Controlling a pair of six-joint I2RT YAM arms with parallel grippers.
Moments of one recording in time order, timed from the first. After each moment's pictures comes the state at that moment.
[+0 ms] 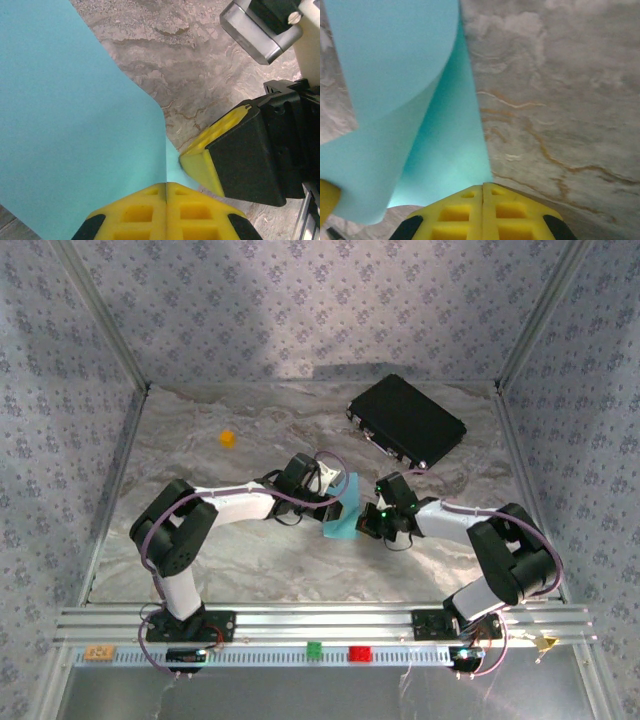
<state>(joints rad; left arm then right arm) -0.77 1.78 0.97 -0.03 0.48 -0.38 0.52 1.51 0.61 -0.15 -0.37 0.85</state>
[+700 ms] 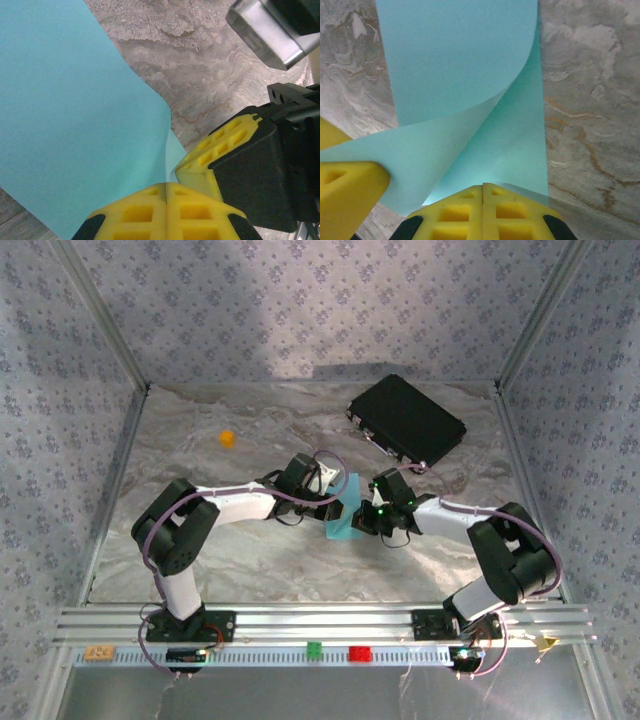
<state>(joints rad) -0.77 1.79 0.97 -0.02 0.48 -0.43 0.53 1.52 0.65 -0.14 -0.40 0.80</state>
